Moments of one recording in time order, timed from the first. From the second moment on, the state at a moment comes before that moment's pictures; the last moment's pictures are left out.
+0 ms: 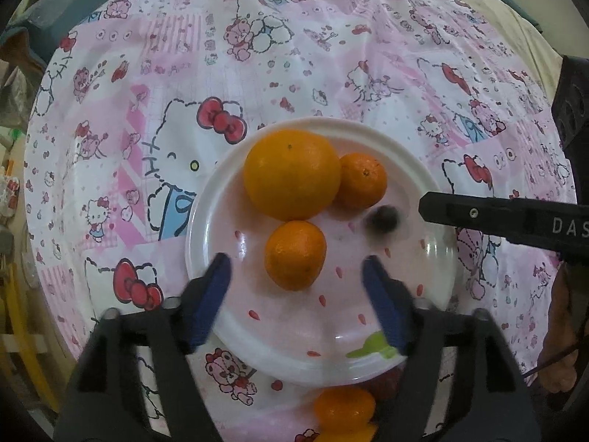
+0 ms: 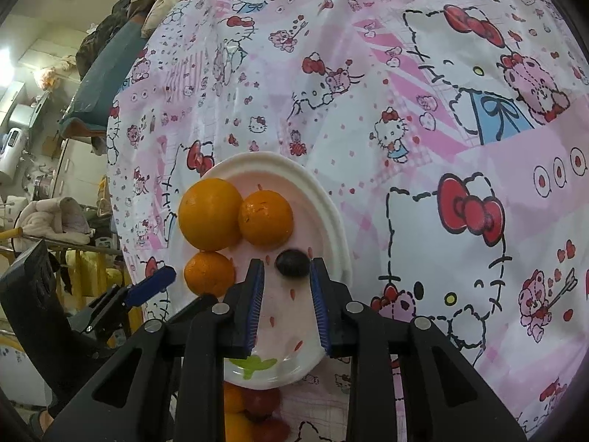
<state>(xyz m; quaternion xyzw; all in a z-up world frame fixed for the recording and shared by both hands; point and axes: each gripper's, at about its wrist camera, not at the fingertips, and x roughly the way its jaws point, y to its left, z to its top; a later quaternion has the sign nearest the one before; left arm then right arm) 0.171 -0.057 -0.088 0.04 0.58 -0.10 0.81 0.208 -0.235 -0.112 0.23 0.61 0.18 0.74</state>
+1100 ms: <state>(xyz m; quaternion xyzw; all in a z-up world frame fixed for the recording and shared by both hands) 0.098 -0.013 -0.026 -0.05 0.52 -0.05 0.85 0.148 -0.256 -0.024 0.22 0.53 0.18 0.80</state>
